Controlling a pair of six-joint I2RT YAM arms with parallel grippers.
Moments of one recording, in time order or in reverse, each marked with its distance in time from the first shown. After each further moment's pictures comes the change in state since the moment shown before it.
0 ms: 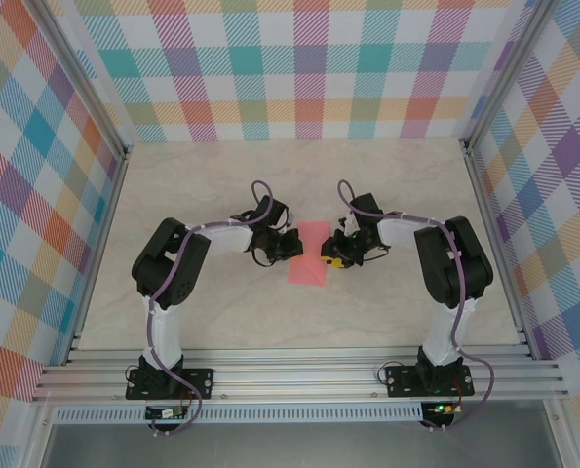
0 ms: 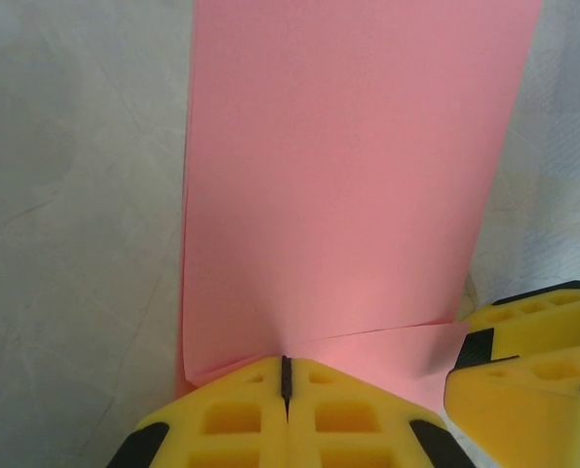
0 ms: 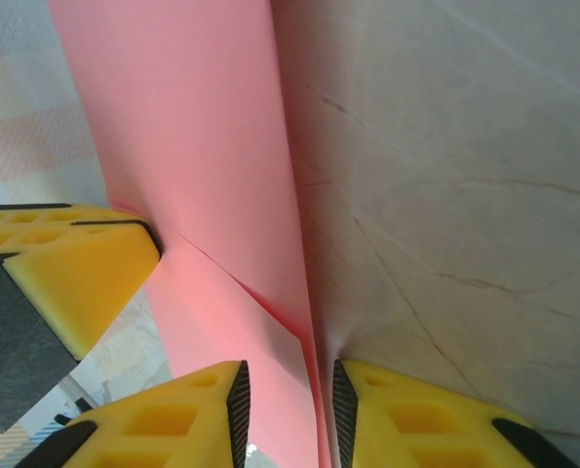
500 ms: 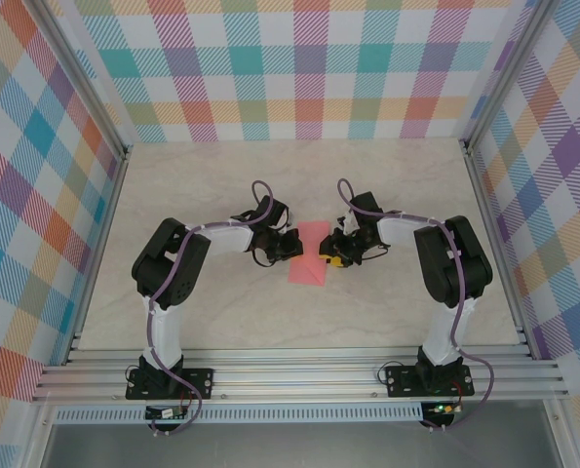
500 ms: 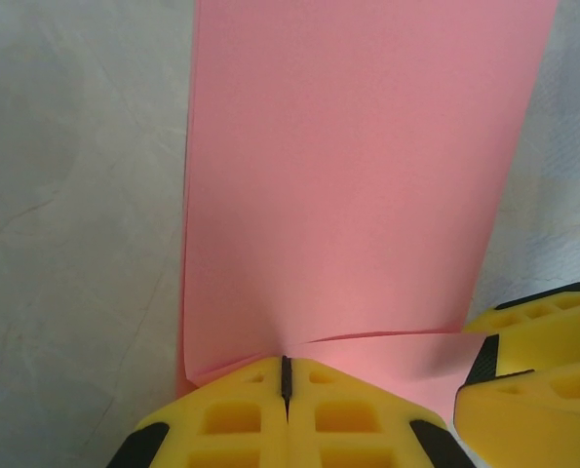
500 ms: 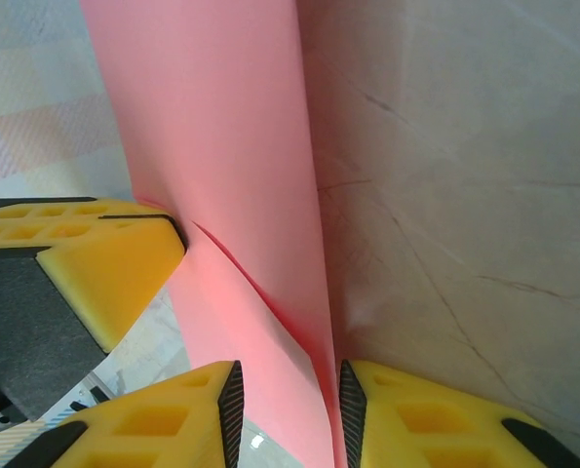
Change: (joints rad) left arm -0.002 -0.001 0.000 -0.002 -0.008 -0.002; right arm 0.000 0.006 0.013 -0.003 -0.033 0.000
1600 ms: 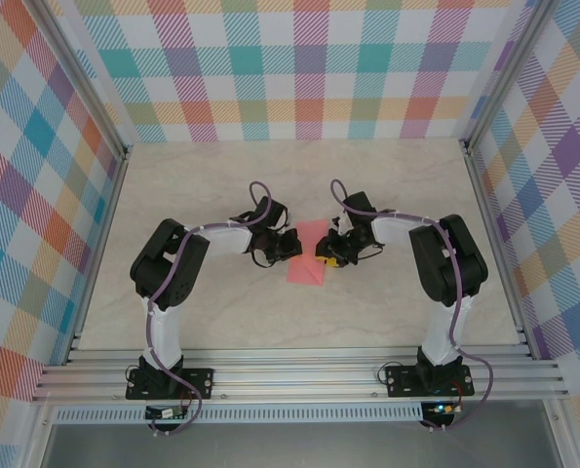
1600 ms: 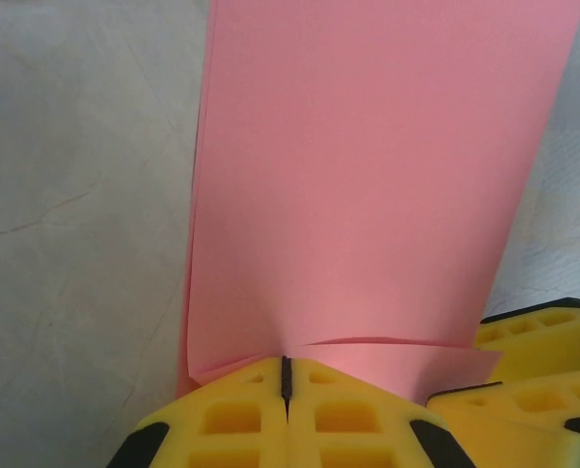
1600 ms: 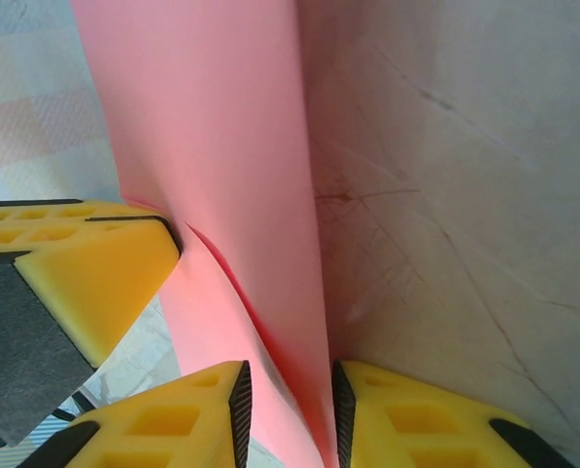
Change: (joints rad) left arm 0.005 -0.012 -0.026 0.030 -0.010 -0.037; right arm 0.032 0.022 0.032 -0.018 0.040 0.004
